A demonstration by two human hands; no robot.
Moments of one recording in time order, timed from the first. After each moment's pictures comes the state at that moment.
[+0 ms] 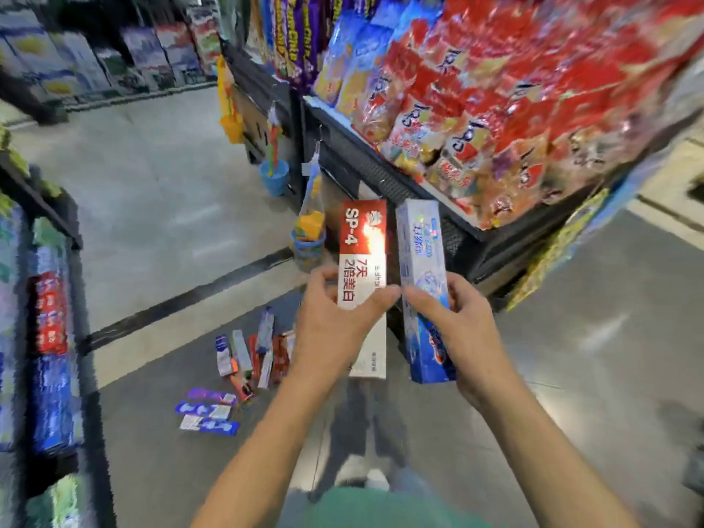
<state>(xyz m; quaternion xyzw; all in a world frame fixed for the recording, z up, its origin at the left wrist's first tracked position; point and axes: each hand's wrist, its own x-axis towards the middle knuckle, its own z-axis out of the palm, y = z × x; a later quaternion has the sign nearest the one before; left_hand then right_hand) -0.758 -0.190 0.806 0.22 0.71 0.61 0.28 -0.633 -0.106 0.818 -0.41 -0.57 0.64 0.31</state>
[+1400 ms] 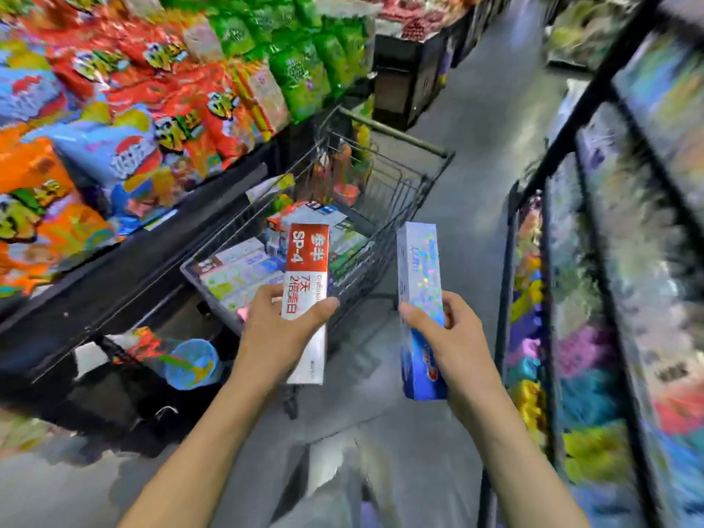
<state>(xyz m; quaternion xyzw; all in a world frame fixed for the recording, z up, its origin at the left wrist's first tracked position) 0.265 -0.584 0.800 0.75 0.21 0.06 0.63 0.268 -0.790 0.823 -0.72 0.08 0.02 0.69</state>
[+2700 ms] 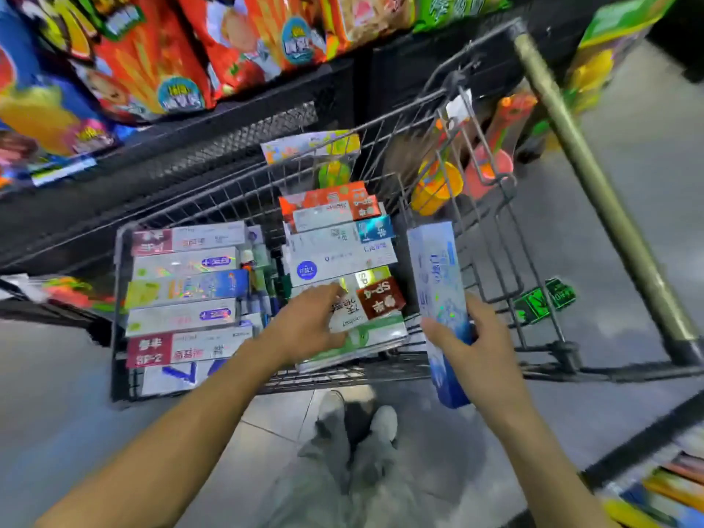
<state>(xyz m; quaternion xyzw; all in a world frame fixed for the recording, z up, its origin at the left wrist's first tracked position) 0.775 -0.602 0.587 0.91 0.23 -0.15 0.32 0.904 -0.821 0.655 -0.79 -0.14 0.32 0.50</state>
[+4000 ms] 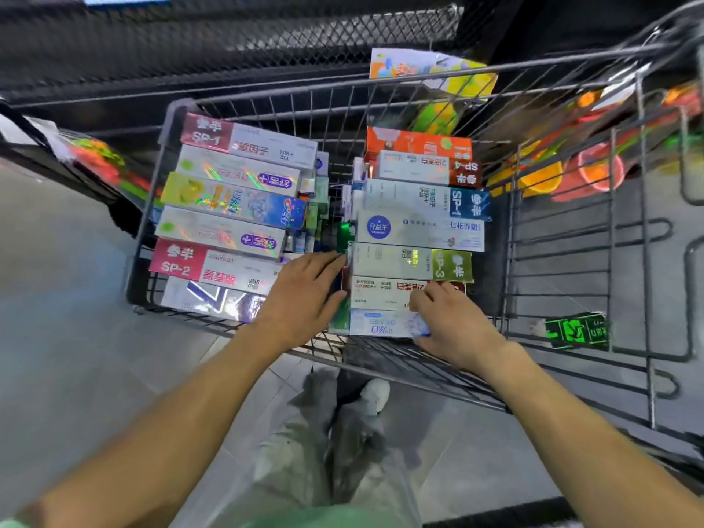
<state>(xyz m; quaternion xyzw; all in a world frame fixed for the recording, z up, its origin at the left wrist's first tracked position) 0.675 -0.573 0.477 0.93 0.30 0.00 0.20 0.912 -0.713 0.503 -0.68 -0.67 0.27 -0.13</state>
